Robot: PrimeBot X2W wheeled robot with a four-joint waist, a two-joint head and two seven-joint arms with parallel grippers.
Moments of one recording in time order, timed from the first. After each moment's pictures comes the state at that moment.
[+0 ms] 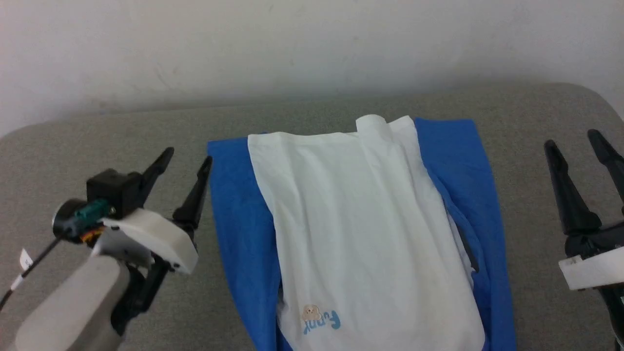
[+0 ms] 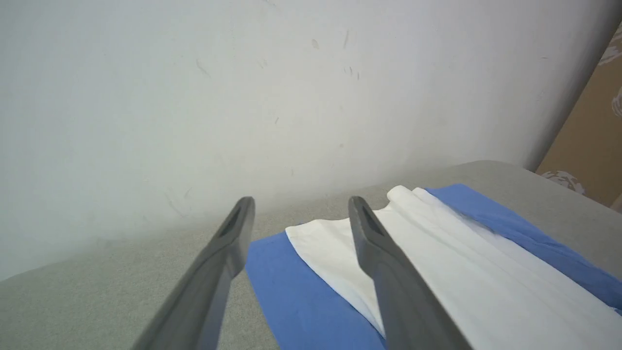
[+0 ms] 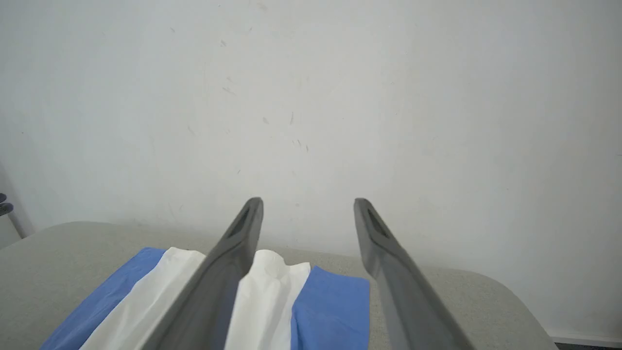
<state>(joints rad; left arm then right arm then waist) -0.35 0.65 -0.61 0.00 -0.73 0.19 -0.11 -0.05 -0.36 -0.03 -0.31 0.45 0.13 0.12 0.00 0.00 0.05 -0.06</state>
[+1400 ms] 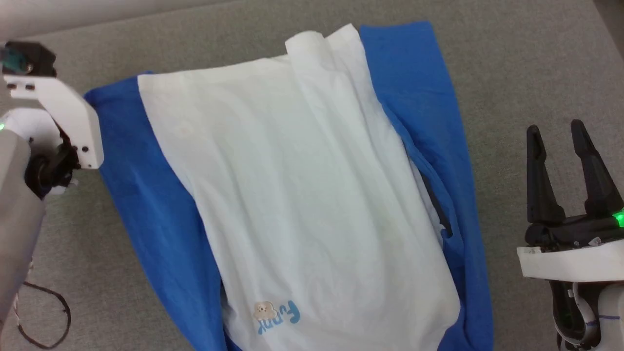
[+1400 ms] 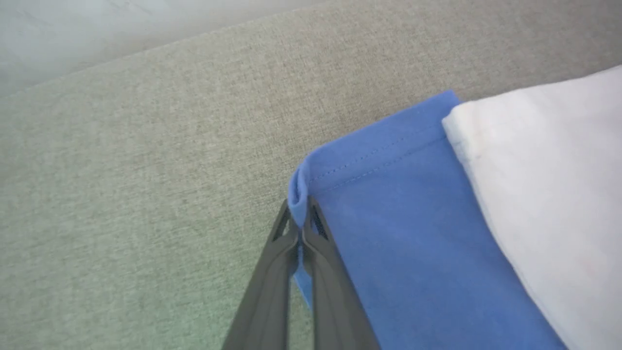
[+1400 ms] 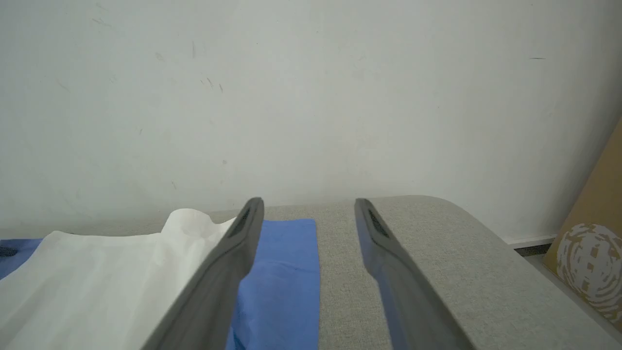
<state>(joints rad) -0.96 0.64 -0.66 0.73 -0.80 0.00 0.44 -0.12 -0.11 -0.04 -0.18 0.27 0.13 -0.20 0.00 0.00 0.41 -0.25</state>
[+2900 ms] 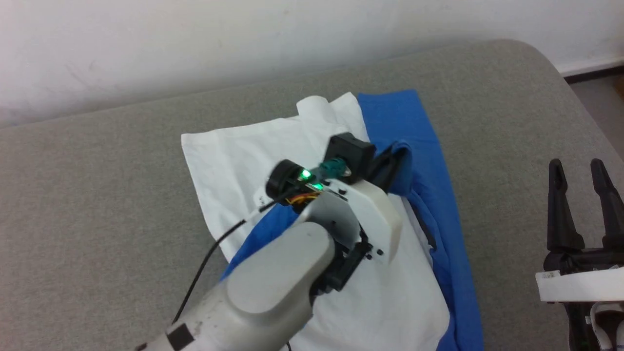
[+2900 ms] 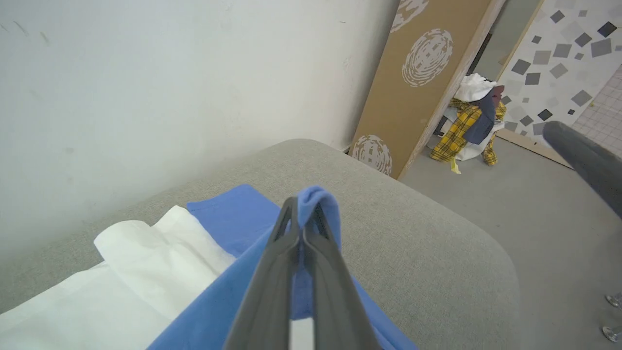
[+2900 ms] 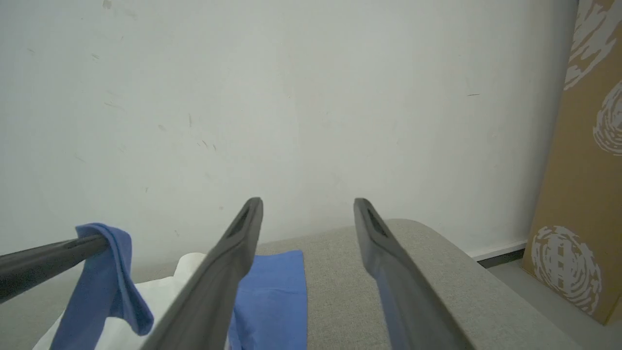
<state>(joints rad) -0.73 0.13 -0.91 0.24 -0.68 0.24 0.07 0.00 -0.08 -0.13 -0.21 0.29 0.13 -0.13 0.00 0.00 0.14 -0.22</state>
